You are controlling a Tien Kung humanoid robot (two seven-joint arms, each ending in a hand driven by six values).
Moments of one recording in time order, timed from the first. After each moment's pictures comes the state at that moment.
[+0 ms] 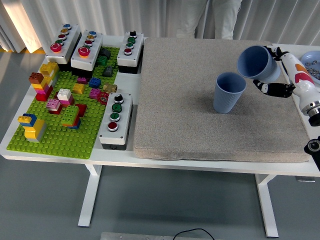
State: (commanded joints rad) left arm -0.12 0.12 -0.58 -0.18 0.60 0.05 0.21; right arm 0.42 -0.24 1.27 1.30 -1.89 -0.14 0.06
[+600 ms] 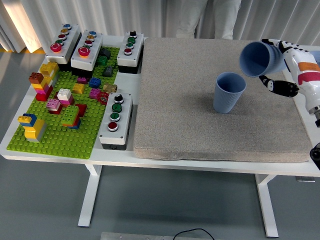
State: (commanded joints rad) left arm -0.12 0.12 -0.59 -0.18 0.61 0.06 0.21; right arm 0.42 -0.40 1.10 1.37 -1.94 -0.37 0.10
